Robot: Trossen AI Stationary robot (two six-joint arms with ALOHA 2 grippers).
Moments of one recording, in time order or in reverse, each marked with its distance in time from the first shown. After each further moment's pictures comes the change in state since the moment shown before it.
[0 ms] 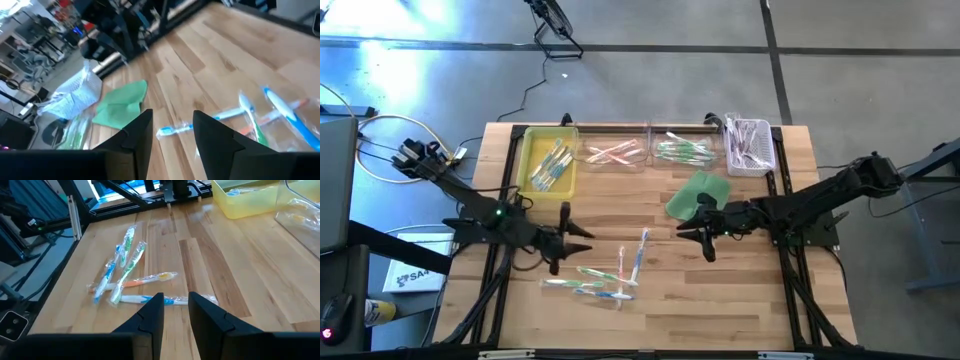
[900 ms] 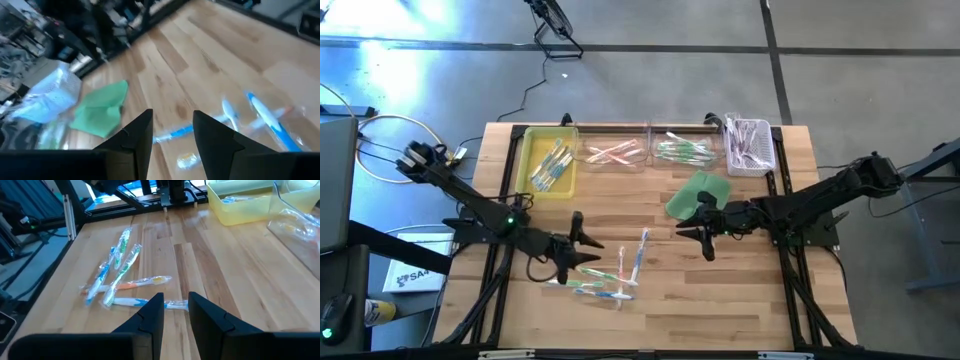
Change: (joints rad) left arm 0.000 0.186 0.077 0.053 0.052 -0.041; right arm 0.000 0.000 0.000 0.010 0.025 -0.049
